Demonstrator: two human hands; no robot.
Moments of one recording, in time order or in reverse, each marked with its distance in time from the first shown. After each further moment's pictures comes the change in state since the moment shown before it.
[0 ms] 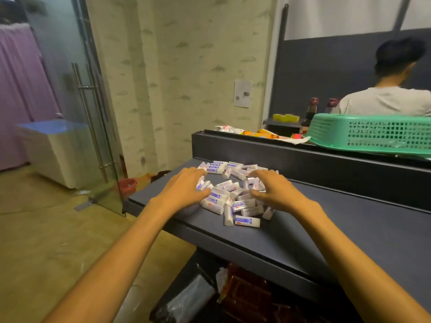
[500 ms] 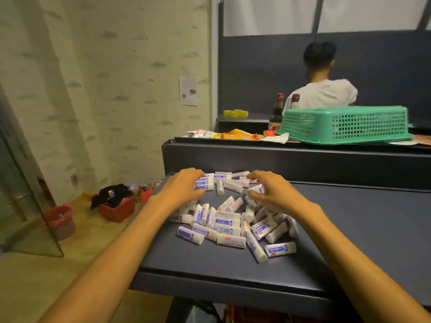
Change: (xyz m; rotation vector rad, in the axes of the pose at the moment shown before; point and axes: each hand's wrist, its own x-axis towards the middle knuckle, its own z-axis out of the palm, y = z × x) left_hand 0.139 -0.066 0.036 -0.124 -0.113 0.308; right_hand 0.056 -0.017 0.026 -0.074 0.103 0.280
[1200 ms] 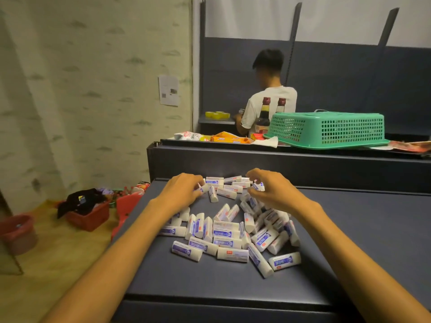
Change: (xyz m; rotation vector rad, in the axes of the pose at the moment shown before) left_hand 0.035 -0.010 0.022 -0.074 -0.012 0.104; right_hand 0.020 0.010 -0.003 -0.035 0.029 0.080
